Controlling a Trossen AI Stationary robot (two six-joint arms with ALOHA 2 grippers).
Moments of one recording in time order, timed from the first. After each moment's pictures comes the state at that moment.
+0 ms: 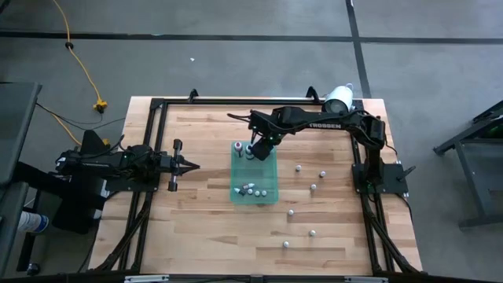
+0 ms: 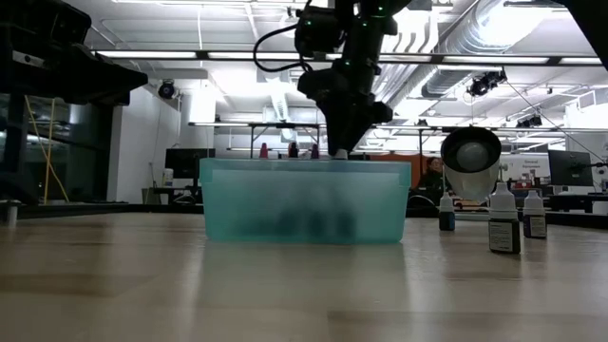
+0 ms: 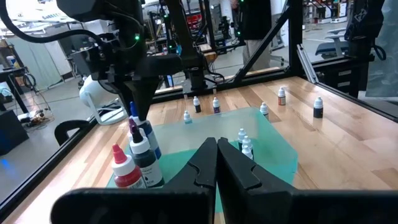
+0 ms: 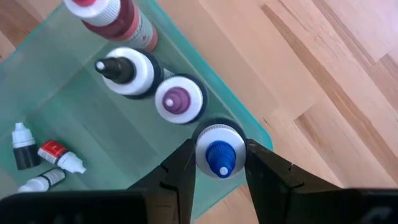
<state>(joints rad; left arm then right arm) -0.05 0.04 0.01 0.01 -0.01 0.20 -0.24 1.94 1.65 -0.98 0.06 0.47</state>
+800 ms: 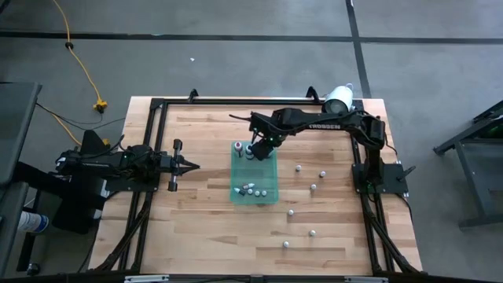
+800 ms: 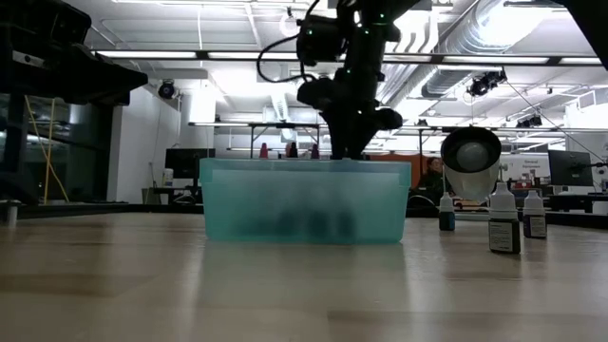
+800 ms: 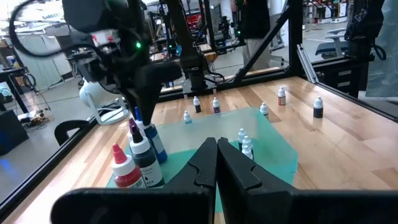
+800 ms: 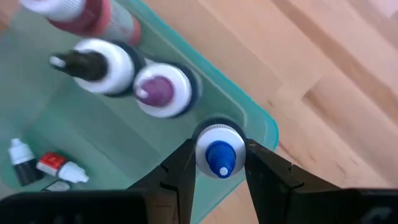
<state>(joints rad) -0.05 0.04 0.01 0.01 -0.01 0.20 -0.24 1.94 1.61 -0.96 0.04 0.61</state>
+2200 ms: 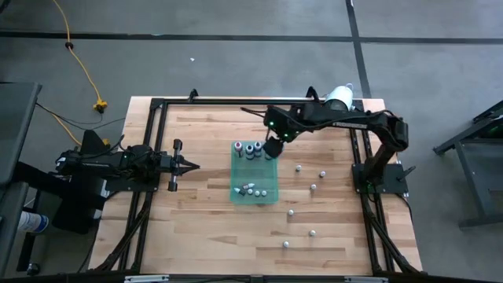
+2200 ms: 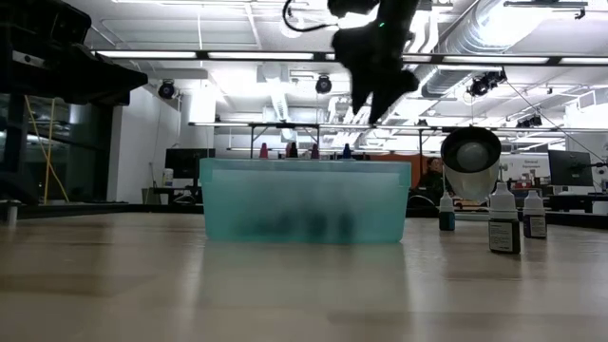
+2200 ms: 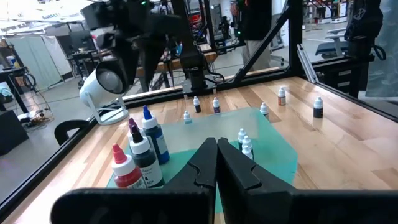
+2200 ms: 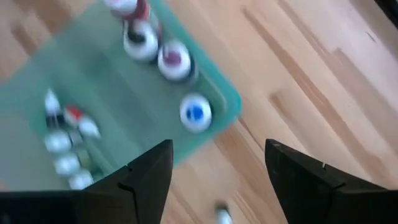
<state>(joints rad) -0.05 0.04 0.01 0.01 -0.01 0.20 -0.22 1.72 1.55 -1.02 0.08 0.46</state>
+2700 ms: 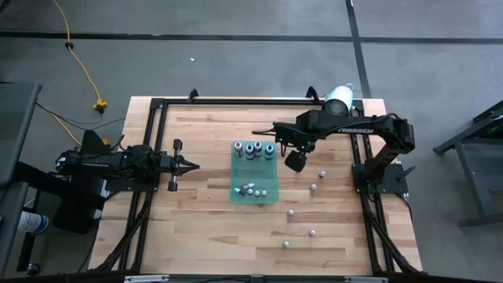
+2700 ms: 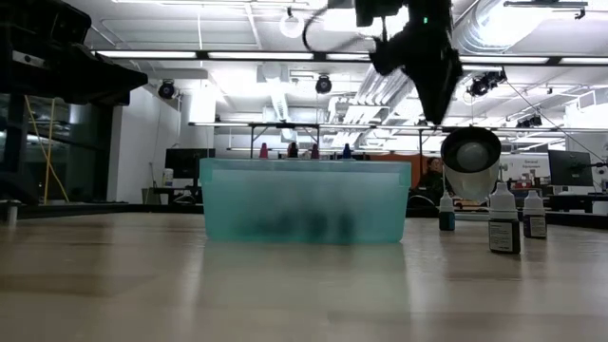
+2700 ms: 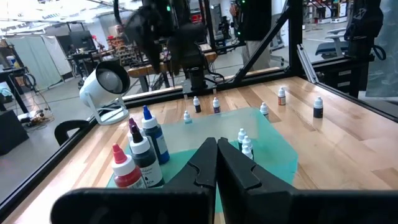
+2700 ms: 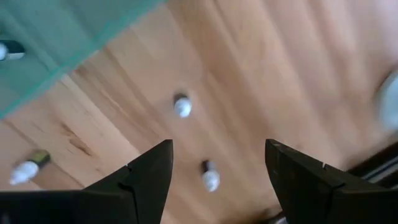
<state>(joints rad) -0.05 0.04 0.01 0.01 -0.01 0.20 -0.15 1.68 1.49 -1.39 0.11 0.44</state>
